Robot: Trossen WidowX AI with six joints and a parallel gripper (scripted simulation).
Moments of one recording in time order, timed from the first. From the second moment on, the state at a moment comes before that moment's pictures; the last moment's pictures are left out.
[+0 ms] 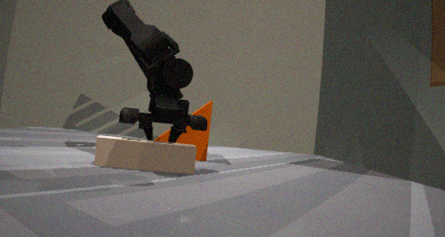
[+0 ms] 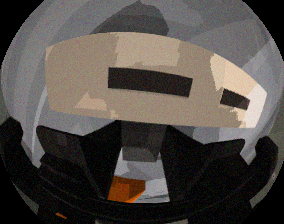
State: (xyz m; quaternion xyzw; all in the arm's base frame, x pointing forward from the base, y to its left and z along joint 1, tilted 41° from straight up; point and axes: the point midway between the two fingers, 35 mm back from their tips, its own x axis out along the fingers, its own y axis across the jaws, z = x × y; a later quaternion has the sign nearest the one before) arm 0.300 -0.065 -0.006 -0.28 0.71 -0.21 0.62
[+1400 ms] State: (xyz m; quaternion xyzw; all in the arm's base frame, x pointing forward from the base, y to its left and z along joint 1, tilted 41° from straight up) arm 0.299 -0.065 -0.007 -0.28 0.71 -0.21 0.61
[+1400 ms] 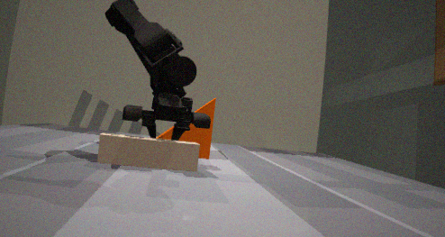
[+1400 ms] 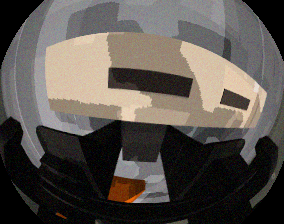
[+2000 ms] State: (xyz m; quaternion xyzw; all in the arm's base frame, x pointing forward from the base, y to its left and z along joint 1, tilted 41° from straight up) arm 0.299 -0.065 -0.006 -0.28 0.71 -0.21 0.62
